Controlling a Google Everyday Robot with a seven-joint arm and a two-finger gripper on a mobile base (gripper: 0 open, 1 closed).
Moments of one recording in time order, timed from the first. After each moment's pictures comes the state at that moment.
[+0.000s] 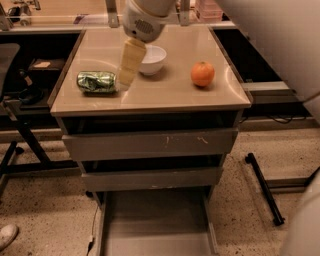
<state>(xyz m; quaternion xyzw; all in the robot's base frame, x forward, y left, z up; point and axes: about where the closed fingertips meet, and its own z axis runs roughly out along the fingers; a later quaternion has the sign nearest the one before) 0.607 0.063 0.971 -0.67 0.69 0.06 0.25</state>
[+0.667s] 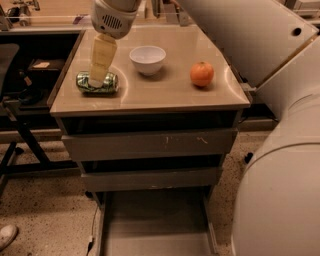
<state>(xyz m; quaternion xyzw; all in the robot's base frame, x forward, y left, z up) 0.616 0.130 0.975 -0.70 0.67 0.08 0.25</state>
